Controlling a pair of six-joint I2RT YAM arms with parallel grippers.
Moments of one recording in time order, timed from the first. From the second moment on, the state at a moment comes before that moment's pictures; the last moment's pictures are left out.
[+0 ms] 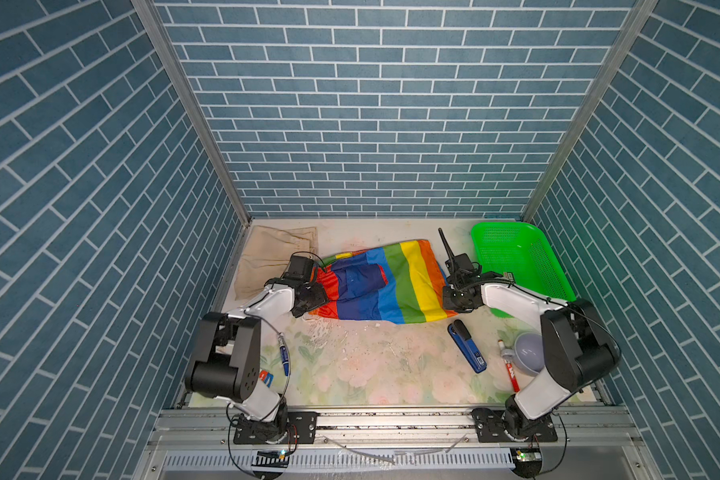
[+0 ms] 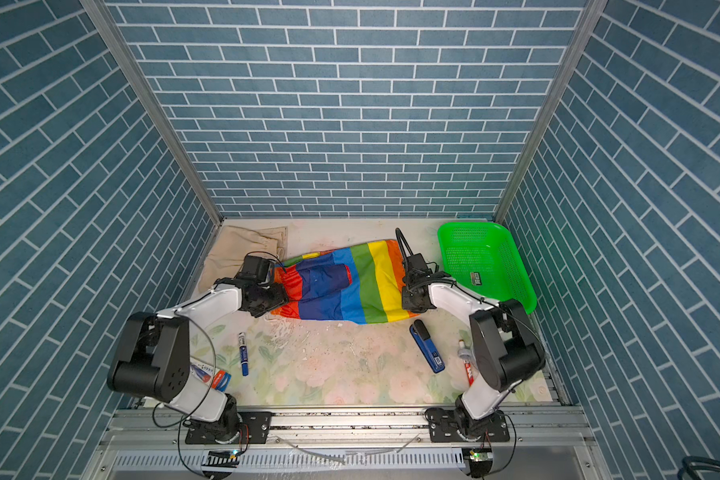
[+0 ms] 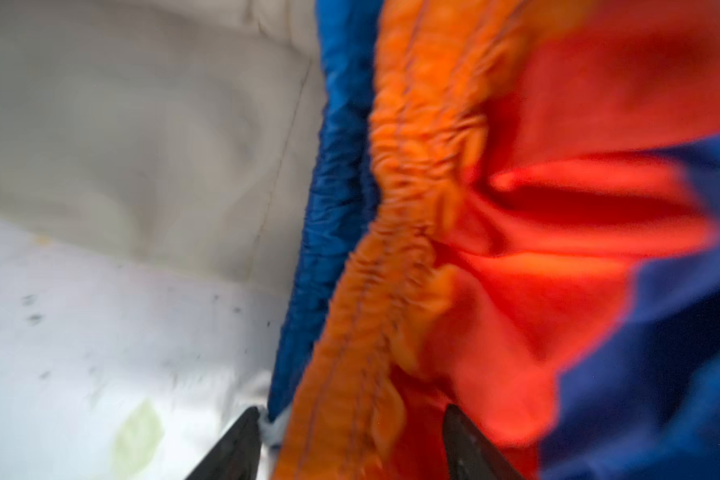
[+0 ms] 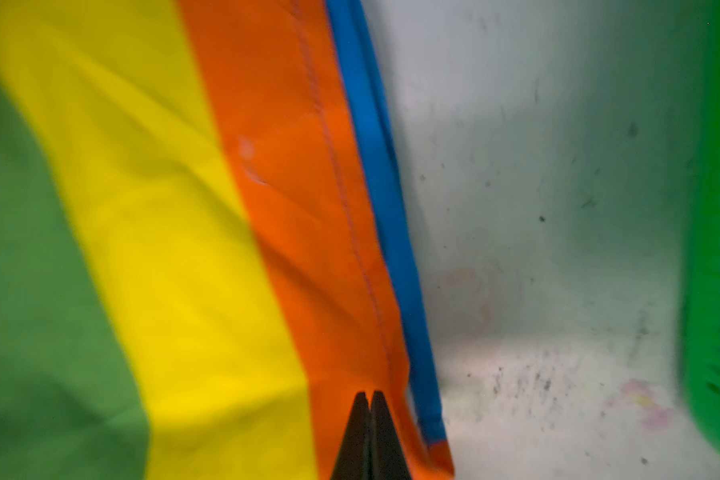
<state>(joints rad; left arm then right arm) -0.17 1.50 0.89 -0.48 0.06 -0.59 0.52 1.58 1.04 -0.57 0.14 0.36</state>
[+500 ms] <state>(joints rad) -0.04 1.06 0.89 -0.65 0.02 -0.60 1.00 1.83 1.45 -0.41 0.21 0.06</state>
